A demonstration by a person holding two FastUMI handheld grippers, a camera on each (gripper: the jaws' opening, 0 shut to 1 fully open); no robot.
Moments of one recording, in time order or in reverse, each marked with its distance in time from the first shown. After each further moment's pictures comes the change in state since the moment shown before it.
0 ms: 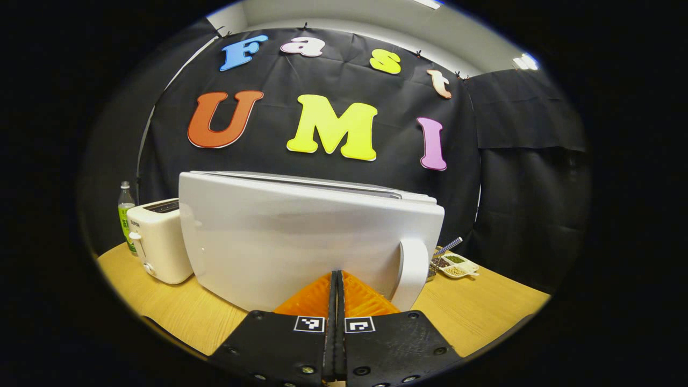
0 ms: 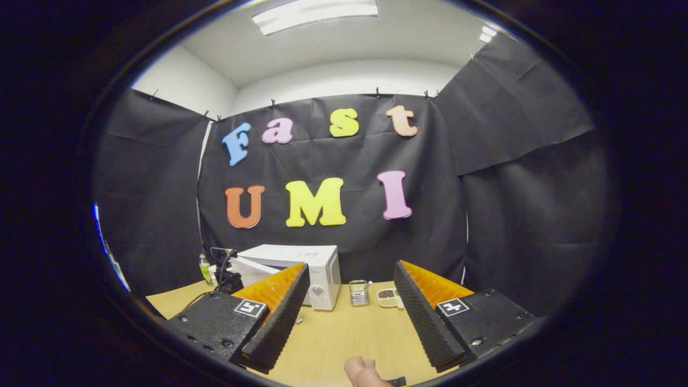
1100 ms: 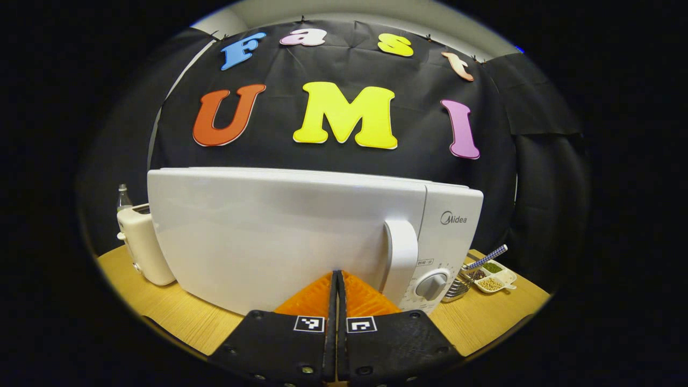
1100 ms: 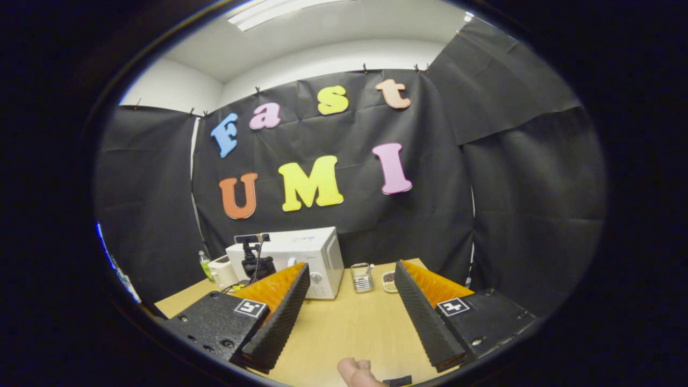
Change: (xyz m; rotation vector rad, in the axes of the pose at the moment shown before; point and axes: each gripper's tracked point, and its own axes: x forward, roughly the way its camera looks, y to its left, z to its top) left arm 0.082 -0.007 -0.006 0.051 0.023 0.183; right arm 0.037 -0.018 -0.037 0.087 0.111 0.010
